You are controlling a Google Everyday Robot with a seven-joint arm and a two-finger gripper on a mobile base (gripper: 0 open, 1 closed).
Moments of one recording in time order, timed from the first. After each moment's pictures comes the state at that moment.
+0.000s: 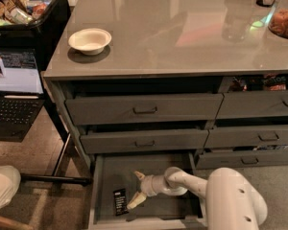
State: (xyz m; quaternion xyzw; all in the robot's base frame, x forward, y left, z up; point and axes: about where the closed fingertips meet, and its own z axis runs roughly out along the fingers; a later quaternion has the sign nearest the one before) arm 0.565 0.050 0.180 -0.55 0.68 0.34 0.35
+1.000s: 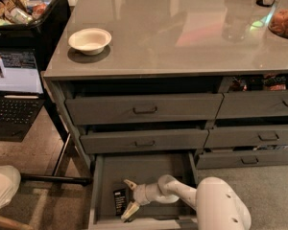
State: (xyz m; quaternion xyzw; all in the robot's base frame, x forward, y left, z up) arm 0.532 0.096 0.141 -0.59 0.61 0.38 0.38
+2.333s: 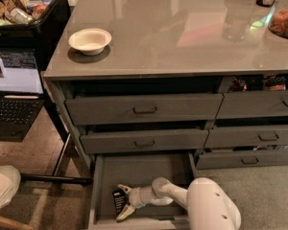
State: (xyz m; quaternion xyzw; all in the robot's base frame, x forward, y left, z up) arm 0.524 0.120 0.110 -0.62 0.59 0.36 0.37
